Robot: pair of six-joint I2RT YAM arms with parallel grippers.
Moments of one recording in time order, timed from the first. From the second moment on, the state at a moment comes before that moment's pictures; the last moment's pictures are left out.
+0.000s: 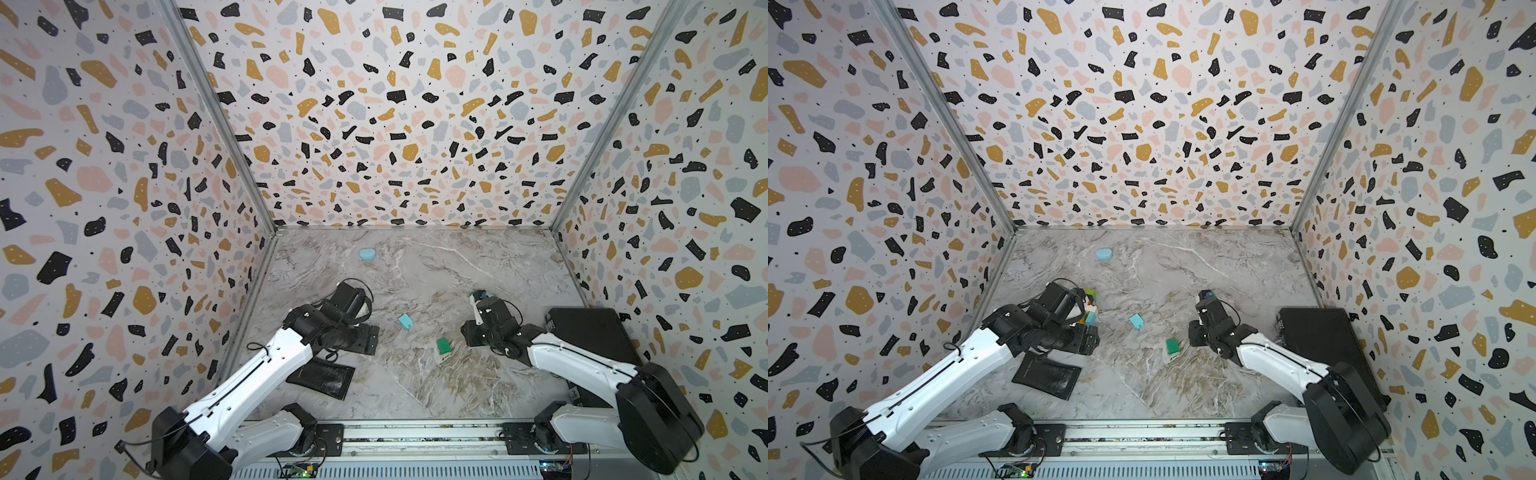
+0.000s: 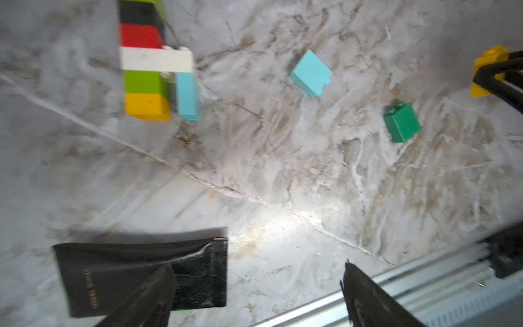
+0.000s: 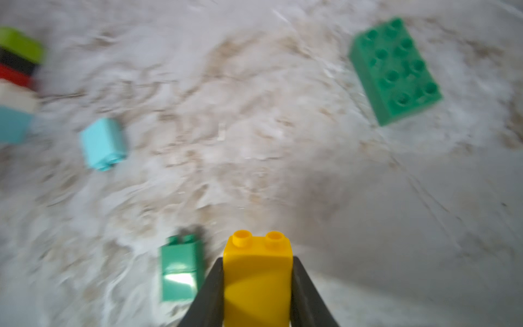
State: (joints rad) left arm -0.60 1.14 0.98 -1.00 0.16 -0.38; right arm 0.66 1.17 0.56 -0.16 0.00 0.40
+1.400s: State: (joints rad) left arm -0.61 1.57 1.05 -0.71 0.93 -0.51; right arm 0.81 1.18 0.46 0.27 -0.52 0.23
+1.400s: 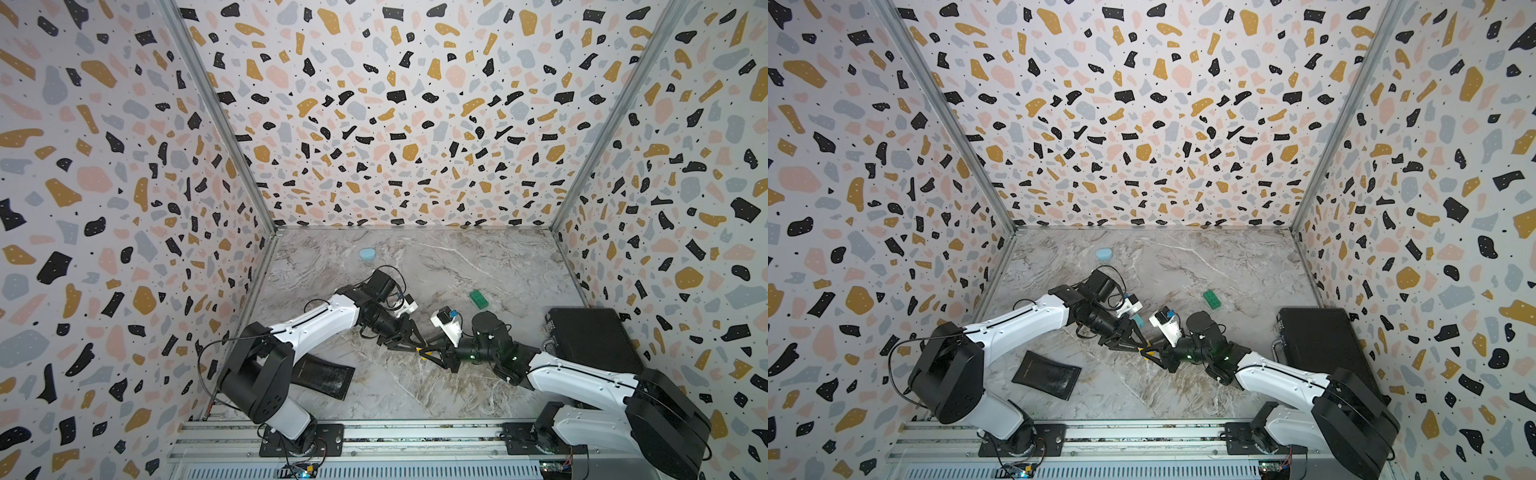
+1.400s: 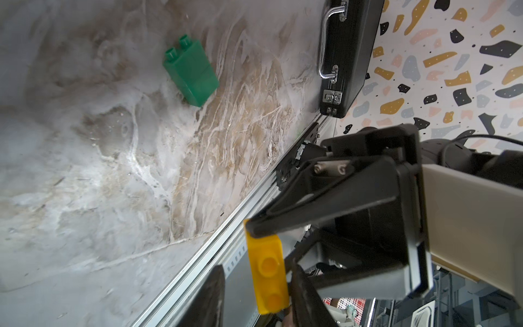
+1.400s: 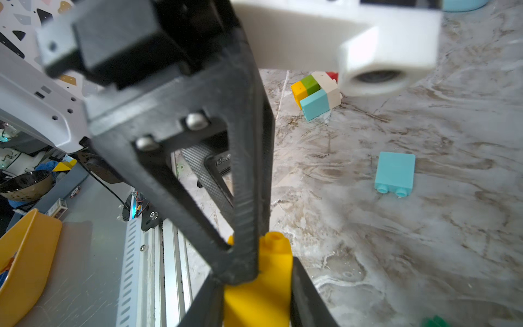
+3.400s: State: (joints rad) left arm -0.74 1.59 0.98 -0.72 -0.04 -0.65; right arm 0.82 1.19 0.49 0.05 0.09 0.27
